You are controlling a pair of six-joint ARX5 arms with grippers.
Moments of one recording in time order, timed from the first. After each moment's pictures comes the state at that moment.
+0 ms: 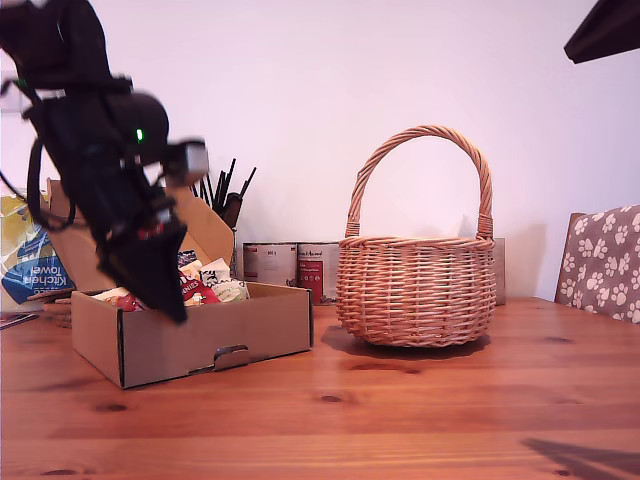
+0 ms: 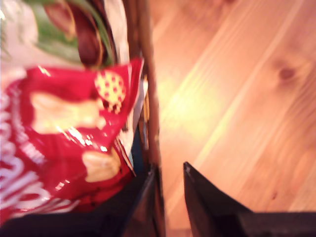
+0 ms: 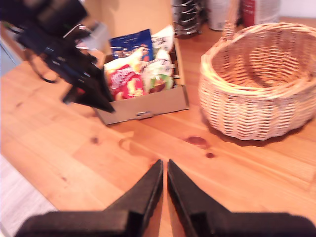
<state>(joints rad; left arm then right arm) -0.31 1.91 1.32 -0.74 0.34 0.52 0.29 0.65 0.66 -0.47 -0.41 0.01</state>
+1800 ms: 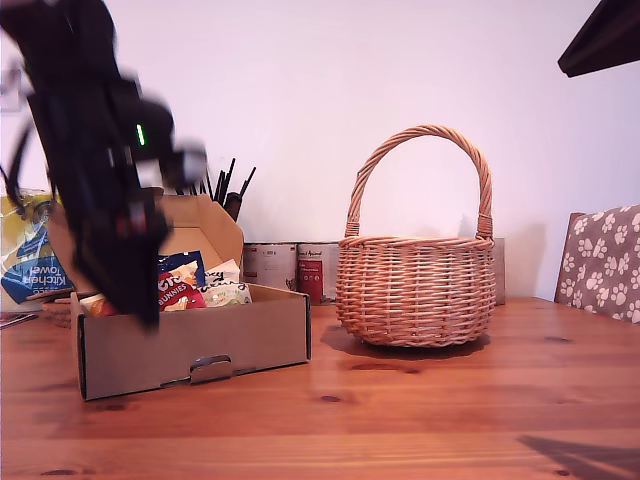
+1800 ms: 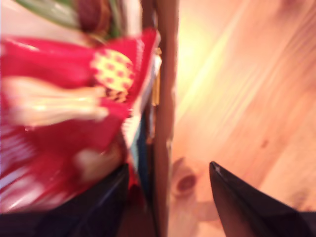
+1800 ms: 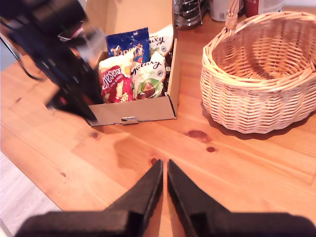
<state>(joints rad) -0.34 1.81 1.33 -0.90 0.25 0.55 0.29 0.68 0.66 -0.47 -0.41 0.01</state>
